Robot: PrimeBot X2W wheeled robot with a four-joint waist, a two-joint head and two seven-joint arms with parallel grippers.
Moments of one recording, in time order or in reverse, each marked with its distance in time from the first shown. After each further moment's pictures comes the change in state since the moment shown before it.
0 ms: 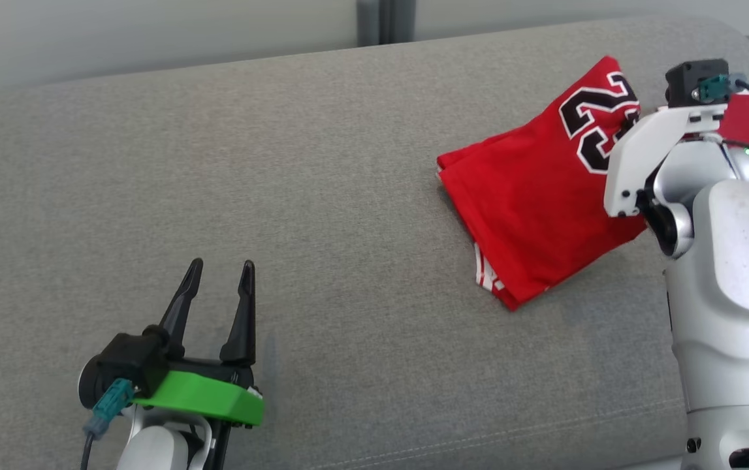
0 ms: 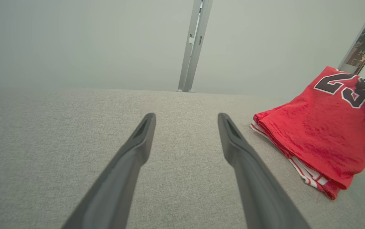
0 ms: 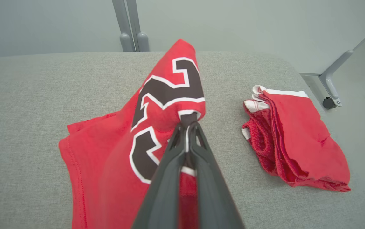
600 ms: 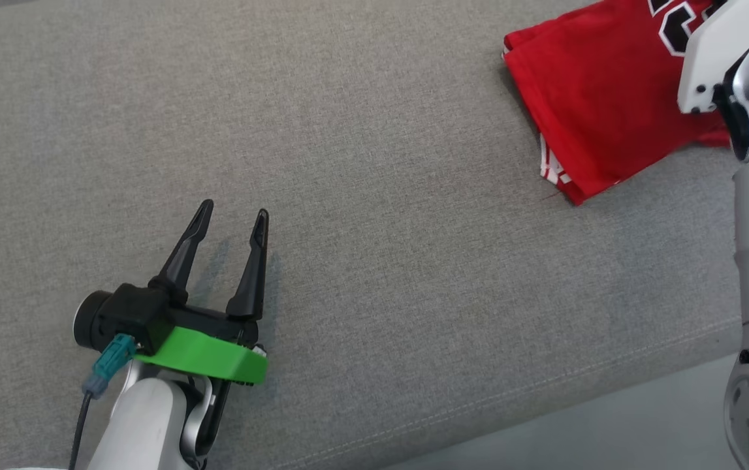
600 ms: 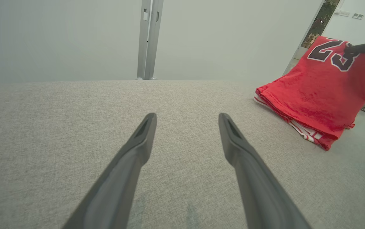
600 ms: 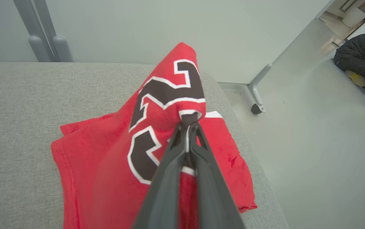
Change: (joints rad) left arm -0.133 0.059 -0.087 -0.040 0.003 0.000 0.000; right arm -0.260 -0.105 -0.046 0.098 -0.139 0.000 -0.086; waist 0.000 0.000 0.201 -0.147
